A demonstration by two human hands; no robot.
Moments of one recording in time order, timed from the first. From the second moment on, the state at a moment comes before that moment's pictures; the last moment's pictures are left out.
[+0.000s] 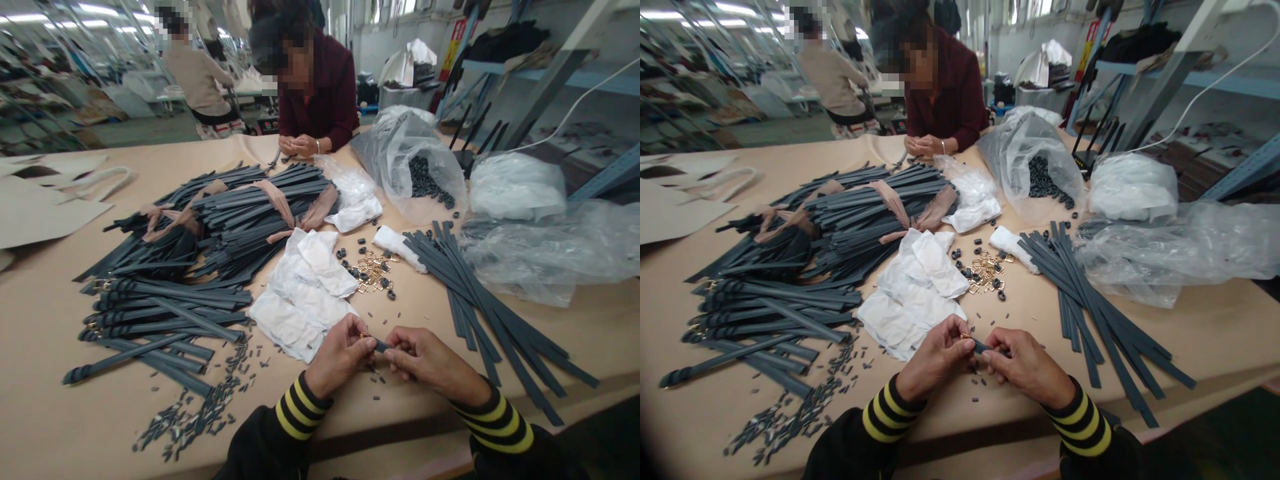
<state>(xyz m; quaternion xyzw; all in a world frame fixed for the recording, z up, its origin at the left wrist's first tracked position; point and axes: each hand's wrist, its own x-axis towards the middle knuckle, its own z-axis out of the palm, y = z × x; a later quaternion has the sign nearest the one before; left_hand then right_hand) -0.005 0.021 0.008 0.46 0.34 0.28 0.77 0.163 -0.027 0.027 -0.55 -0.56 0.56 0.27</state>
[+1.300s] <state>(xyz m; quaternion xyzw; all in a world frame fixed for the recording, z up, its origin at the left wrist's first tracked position) 0.017 0.013 0.009 0.50 0.39 0.30 0.71 0.156 -0.022 0.017 -0.60 -0.40 0.52 0.46</state>
